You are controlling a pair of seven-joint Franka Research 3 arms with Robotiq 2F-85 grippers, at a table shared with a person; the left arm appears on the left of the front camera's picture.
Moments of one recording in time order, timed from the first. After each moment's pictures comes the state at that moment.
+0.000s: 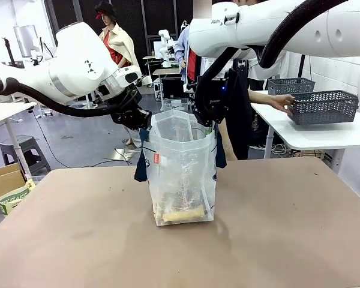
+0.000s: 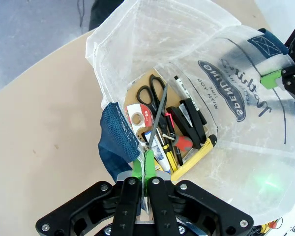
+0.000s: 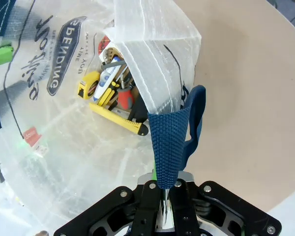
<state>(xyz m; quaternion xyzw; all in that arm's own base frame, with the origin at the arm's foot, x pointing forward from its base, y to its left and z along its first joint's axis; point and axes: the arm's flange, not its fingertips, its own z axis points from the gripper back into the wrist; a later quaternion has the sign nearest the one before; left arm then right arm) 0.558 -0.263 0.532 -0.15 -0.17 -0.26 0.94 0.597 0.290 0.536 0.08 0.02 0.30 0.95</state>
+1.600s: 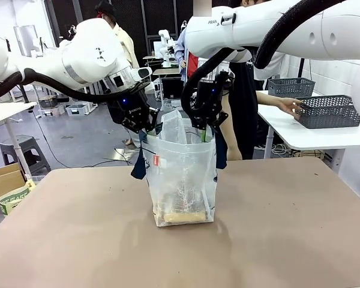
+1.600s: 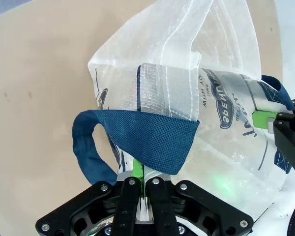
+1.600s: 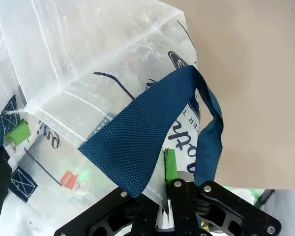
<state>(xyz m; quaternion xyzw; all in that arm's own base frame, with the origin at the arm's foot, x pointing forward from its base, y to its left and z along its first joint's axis) 0.575 -0.285 0.533 -0.16 -0.04 -0.12 0.98 0.592 0.302 0.529 0.08 0.06 0.06 0.99</state>
